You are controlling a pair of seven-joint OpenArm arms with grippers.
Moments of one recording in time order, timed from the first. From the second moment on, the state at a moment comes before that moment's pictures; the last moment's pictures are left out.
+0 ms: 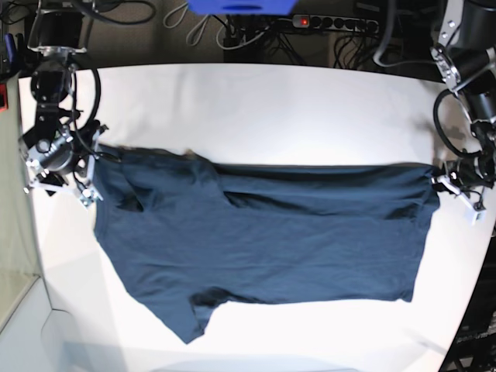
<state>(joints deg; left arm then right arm) -20.8 -27.4 -30.5 43.6 -17.7 -39.6 50.5 -1.5 14.8 11.4 100.7 -11.9 40.1 -63.7</state>
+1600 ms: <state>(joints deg) -31.9 -30.1 -8.7 52.9 -17.5 -39.9 64.7 11.4 22.2 -7.4 99.1 -10.4 40.3 -66.5</state>
